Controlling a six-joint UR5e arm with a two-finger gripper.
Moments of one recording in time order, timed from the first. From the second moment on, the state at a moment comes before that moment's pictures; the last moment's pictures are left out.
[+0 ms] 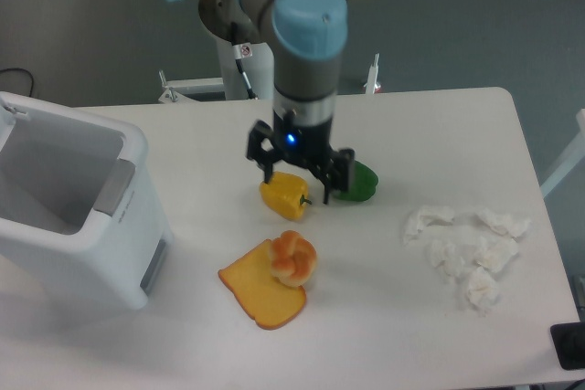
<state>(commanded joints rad) 2.41 -1.61 -1.63 -1.29 1.38 0.75</state>
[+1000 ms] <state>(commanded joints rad) 2.20 -1.42 -1.69 -1.40 1.24 0.54</state>
